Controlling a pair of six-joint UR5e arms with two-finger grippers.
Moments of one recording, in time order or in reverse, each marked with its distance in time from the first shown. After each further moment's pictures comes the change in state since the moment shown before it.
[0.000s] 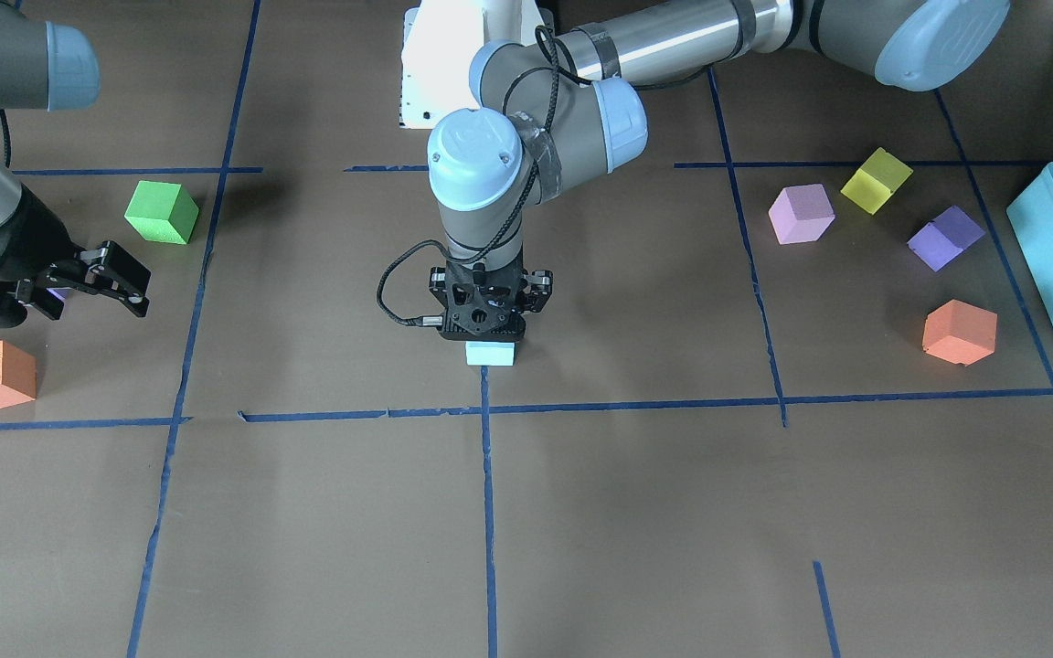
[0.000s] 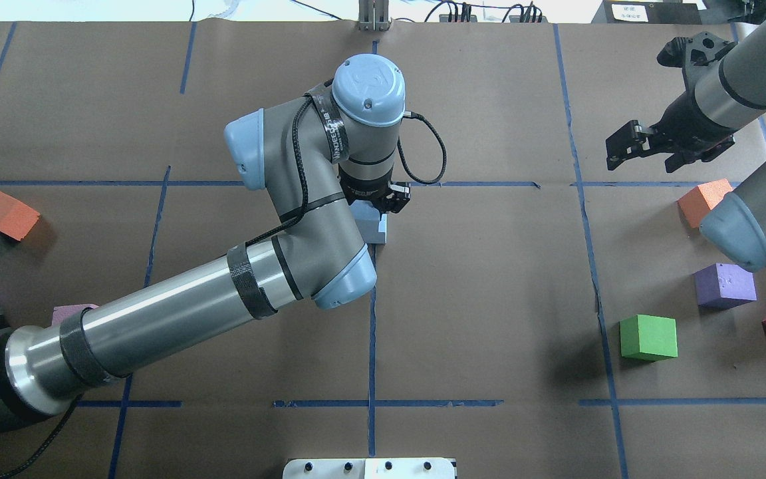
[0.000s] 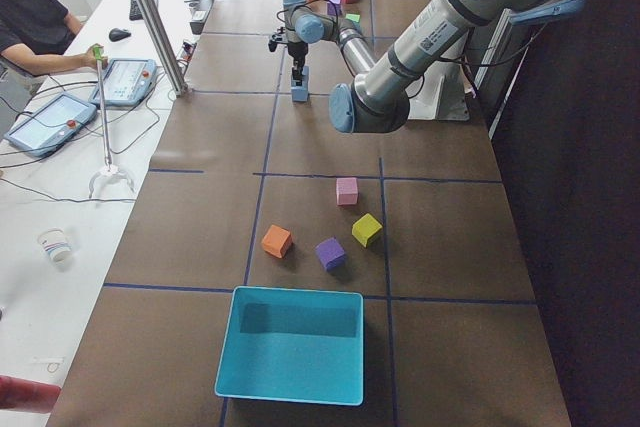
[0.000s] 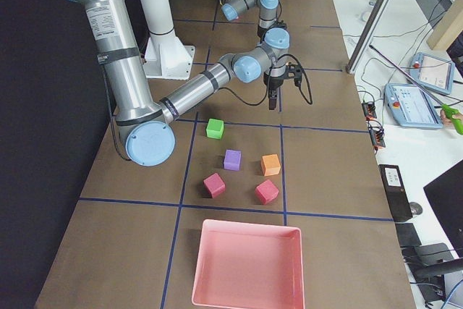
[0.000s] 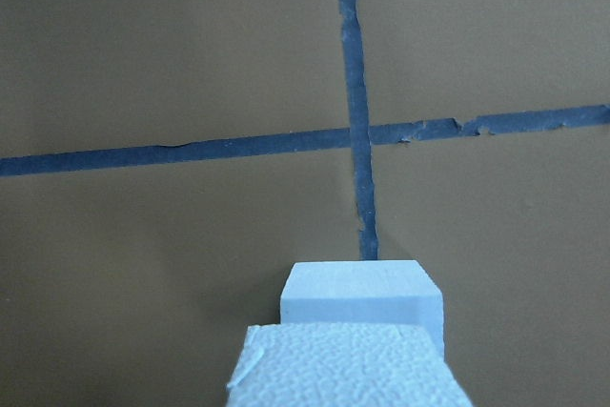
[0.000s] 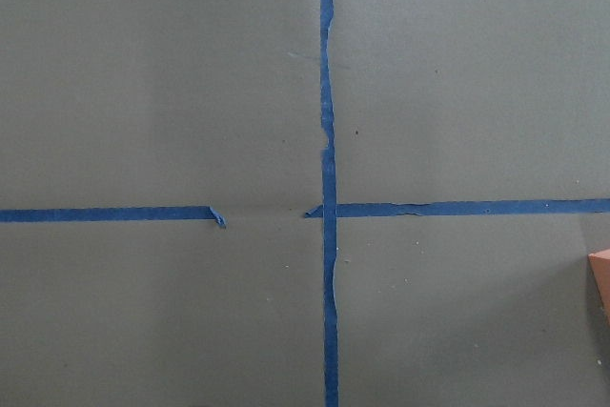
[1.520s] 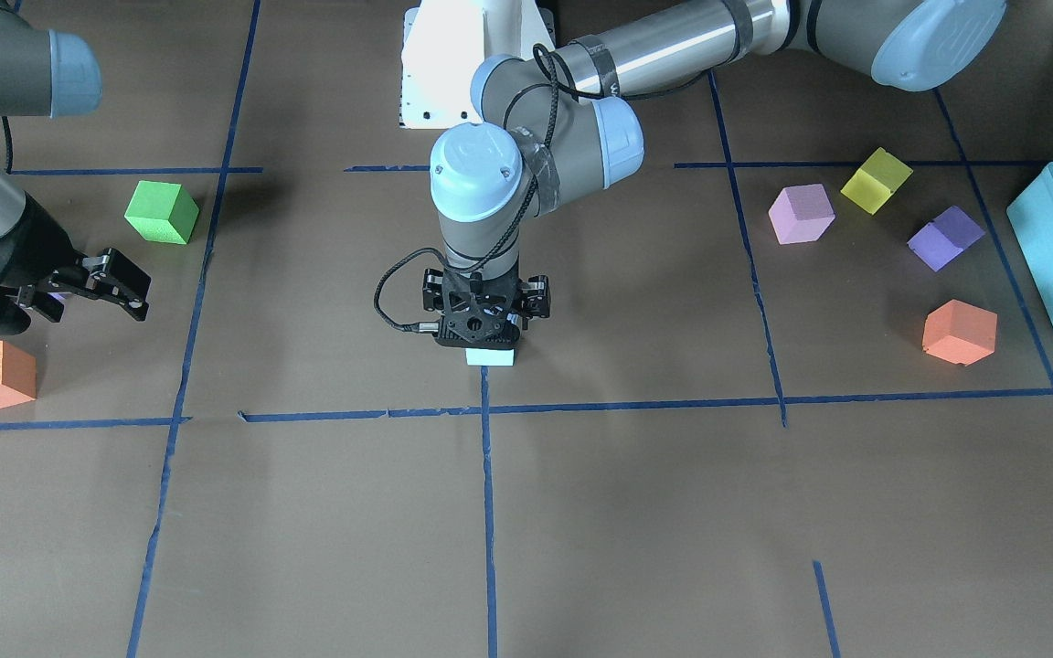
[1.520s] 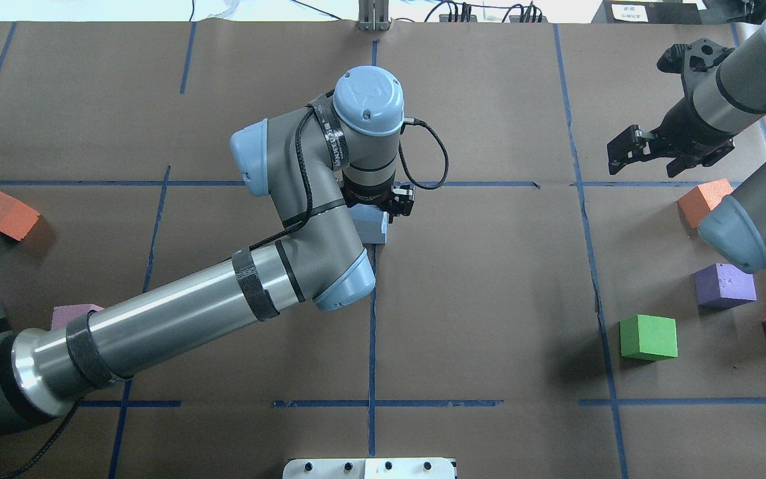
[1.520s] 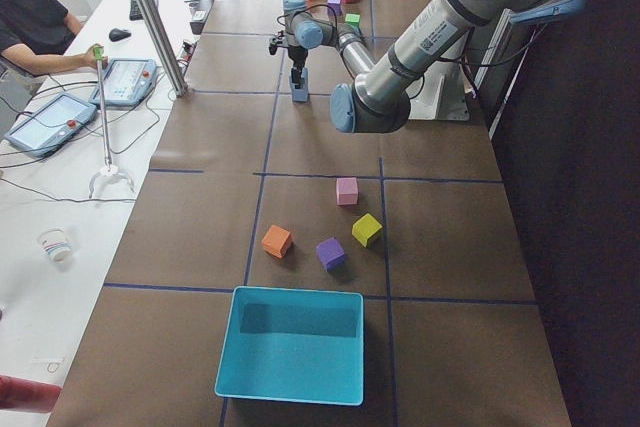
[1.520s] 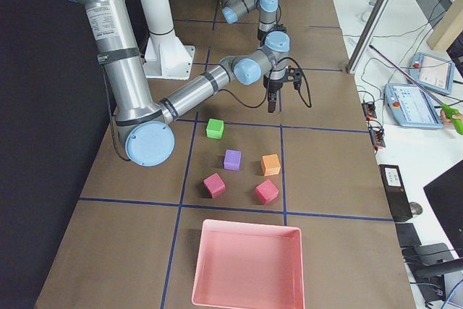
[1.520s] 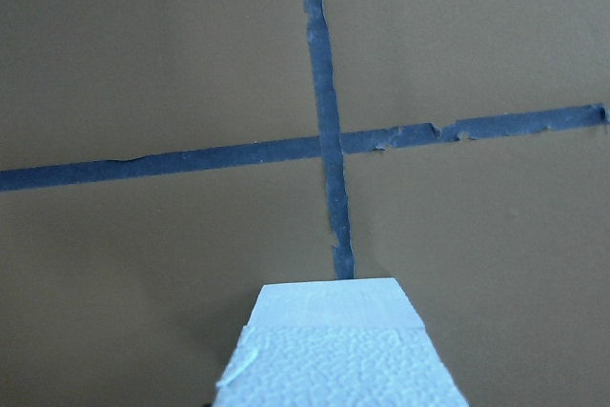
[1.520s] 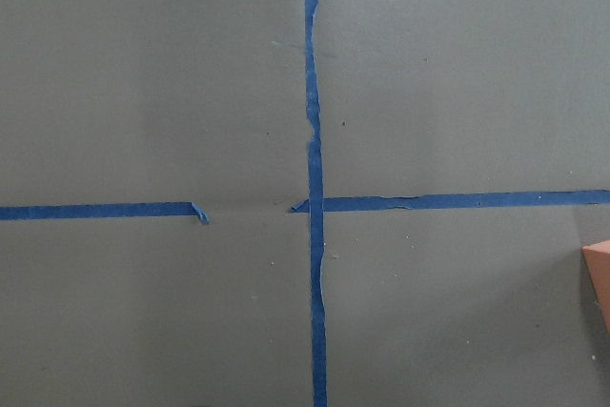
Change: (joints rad) left arm 0.008 0.001 0.034 -0.062 -0.002 0.001; right arm -0.008 -0.004 -0.017 0.000 -0.004 0.002
